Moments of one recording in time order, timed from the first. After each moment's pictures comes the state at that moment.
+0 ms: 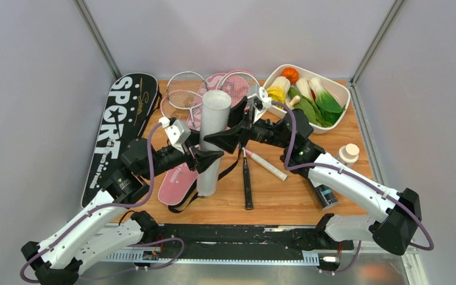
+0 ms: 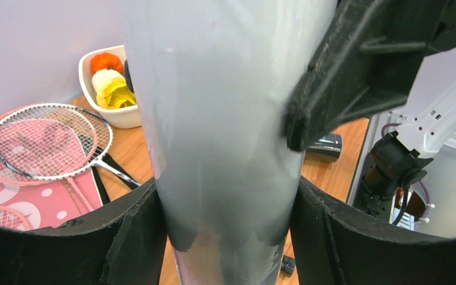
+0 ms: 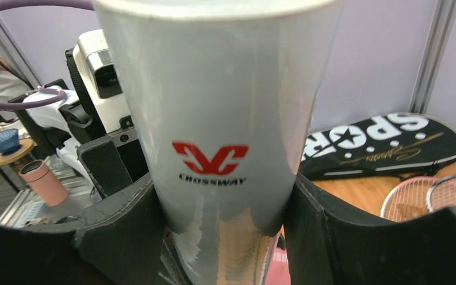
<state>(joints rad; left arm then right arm) -0.74 0.72 0.83 -0.05 0.33 -0.10 0.85 1.24 1.09 0.50 -0.51 0.34</state>
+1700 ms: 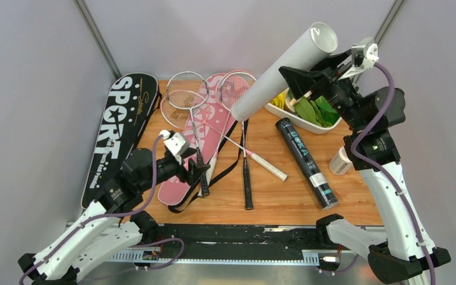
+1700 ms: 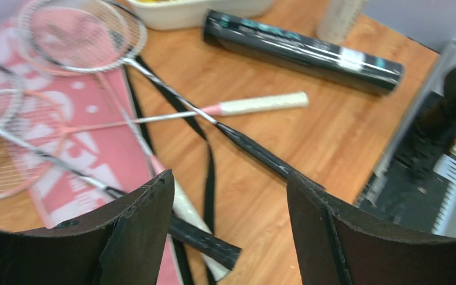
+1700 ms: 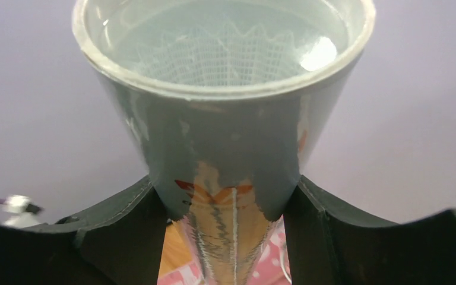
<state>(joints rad) -0.74 0.62 0.75 -0.36 0.22 -0.06 0.33 1.04 1.41 0.16 -0.46 0.34</state>
